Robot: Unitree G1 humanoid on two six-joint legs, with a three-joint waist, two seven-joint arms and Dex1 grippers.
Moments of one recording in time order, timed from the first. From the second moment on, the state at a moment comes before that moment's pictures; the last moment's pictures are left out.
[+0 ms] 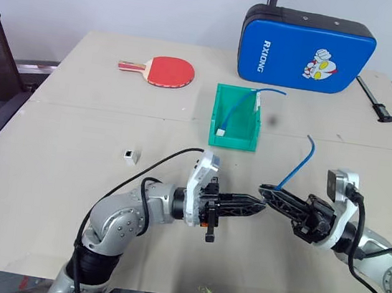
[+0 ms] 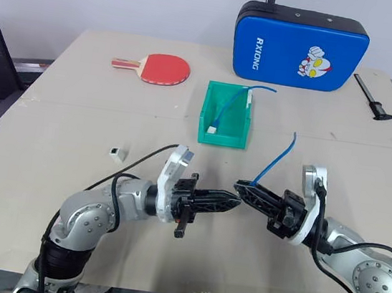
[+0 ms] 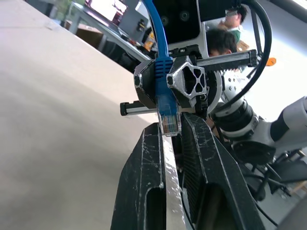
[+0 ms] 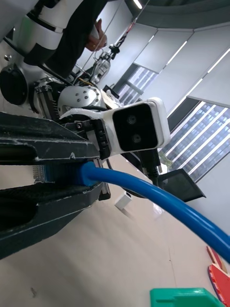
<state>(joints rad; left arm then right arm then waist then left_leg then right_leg) -0.19 0.34 -0.16 -0.47 -0.86 0.87 -0.82 0.05 -0.60 -0.12 -0.53 1.41 0.81 0.58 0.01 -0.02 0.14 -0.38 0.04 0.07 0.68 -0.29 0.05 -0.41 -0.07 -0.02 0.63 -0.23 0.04</state>
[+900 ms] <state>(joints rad) 0.51 0.11 0.10 -0.47 0.02 0.01 -0.06 -0.17 -0.40 -0.04 -0.38 1.02 0.62 0.63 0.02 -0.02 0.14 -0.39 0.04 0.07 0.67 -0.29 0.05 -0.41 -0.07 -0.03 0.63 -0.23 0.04</state>
